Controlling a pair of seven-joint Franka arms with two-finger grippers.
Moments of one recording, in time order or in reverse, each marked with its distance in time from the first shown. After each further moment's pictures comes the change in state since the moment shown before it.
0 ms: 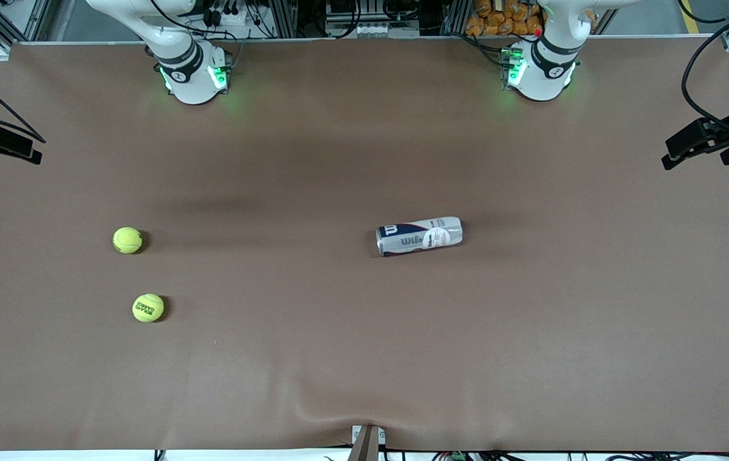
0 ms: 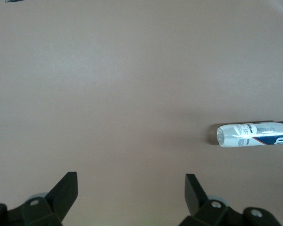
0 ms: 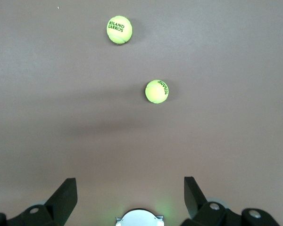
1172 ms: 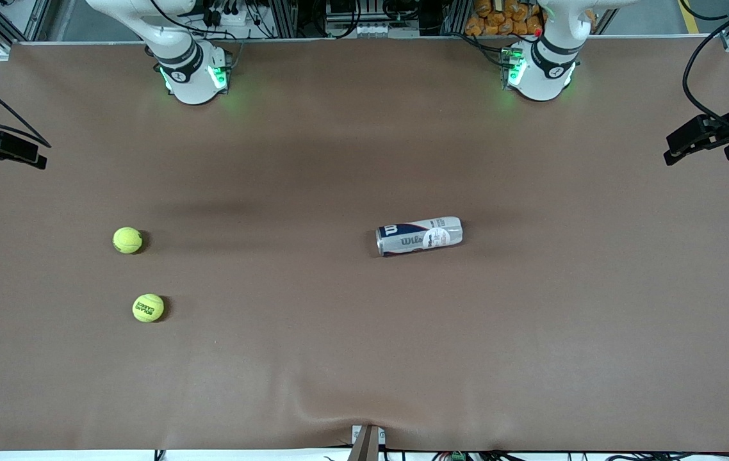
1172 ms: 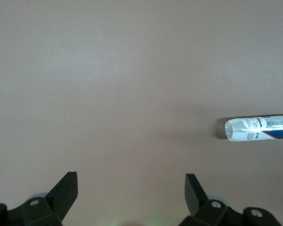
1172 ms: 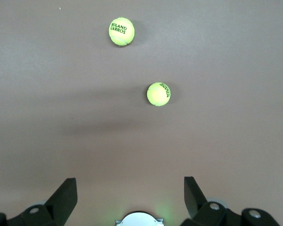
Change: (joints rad) left arm 0.014 0.007 -0.012 0.019 0.027 -0.044 0.008; right arm 0.003 0.013 0.007 0.000 0.000 0.014 0.000
